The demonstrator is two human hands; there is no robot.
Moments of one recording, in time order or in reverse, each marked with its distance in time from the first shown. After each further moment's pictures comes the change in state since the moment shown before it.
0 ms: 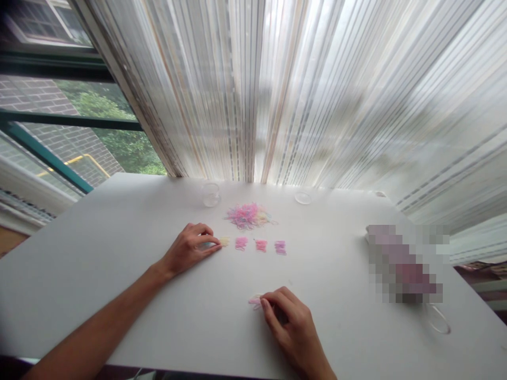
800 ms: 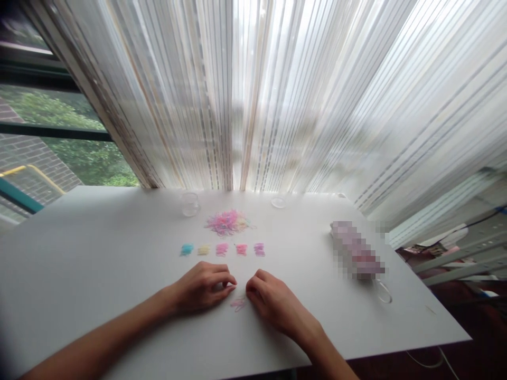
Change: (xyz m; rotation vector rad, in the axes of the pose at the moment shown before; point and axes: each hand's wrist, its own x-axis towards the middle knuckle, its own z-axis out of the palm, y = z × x) left_hand 0.014 0.077 0.030 -0.355 -0.253 0.250; right_hand 0.038 -0.005 -0.034 -0.302 -0.341 -0.063
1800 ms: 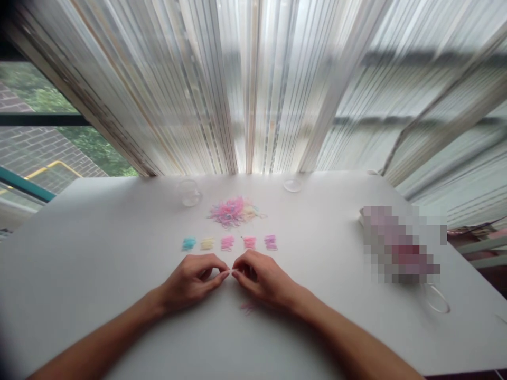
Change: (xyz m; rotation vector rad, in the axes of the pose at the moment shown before) left_hand -0.013 -0.009 -0.010 -0.210 0.147 -0.245; right_hand 0.057 0.011 0.018 0.378 0.080 -0.141
